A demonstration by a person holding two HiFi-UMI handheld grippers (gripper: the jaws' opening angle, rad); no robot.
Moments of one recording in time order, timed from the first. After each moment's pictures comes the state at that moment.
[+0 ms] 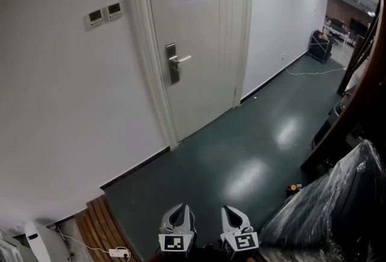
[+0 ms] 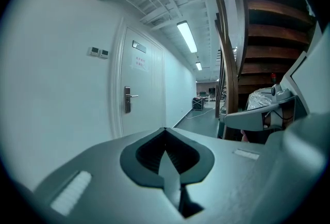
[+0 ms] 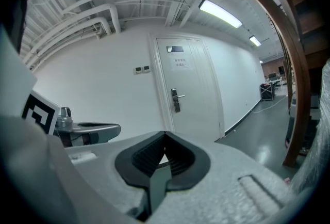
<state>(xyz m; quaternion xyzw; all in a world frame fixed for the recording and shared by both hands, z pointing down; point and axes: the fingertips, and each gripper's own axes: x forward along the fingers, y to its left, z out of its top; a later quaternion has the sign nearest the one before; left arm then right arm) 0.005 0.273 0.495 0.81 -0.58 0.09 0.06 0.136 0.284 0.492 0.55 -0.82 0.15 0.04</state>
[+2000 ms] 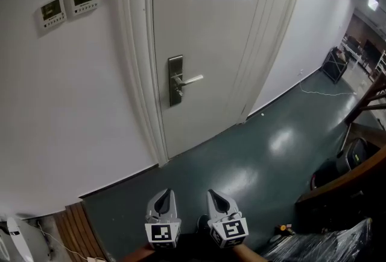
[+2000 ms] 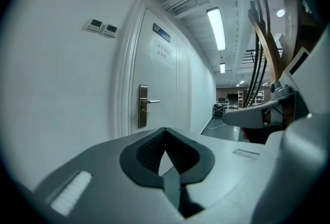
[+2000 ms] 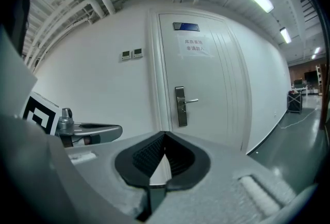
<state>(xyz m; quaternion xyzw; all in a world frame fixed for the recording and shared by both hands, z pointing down) -0.075 -0.131 0.495 0.75 -0.65 0.05 0.08 0.056 -0.145 0.476 0.48 -0.87 0.10 0.08</state>
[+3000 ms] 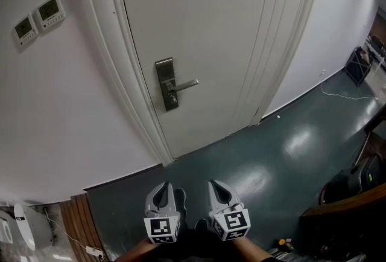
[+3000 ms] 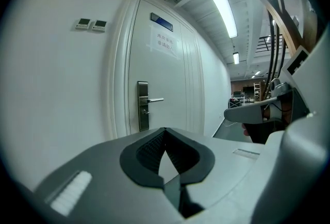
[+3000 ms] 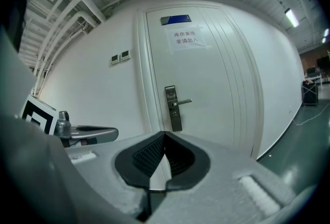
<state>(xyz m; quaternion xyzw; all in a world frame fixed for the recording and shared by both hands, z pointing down) -0.021 -0.242 0.498 0.70 -0.71 0.07 0.07 0.109 -0.279 0.485 0.41 -0.90 0.12 0.06</state>
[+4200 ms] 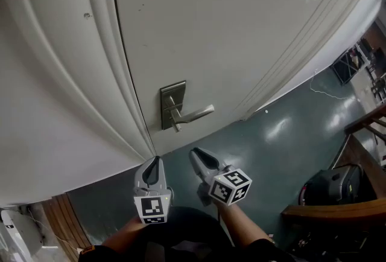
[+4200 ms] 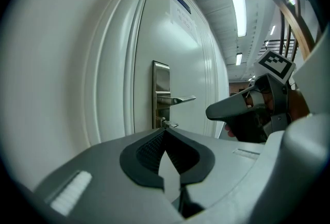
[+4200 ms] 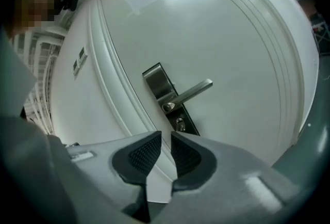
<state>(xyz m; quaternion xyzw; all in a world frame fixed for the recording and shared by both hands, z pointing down) -0.151 -0.471 0.513 0.72 -0.68 0.07 0.08 -0.052 -0.518 0.500 0.31 -0.90 0.29 0.04</state>
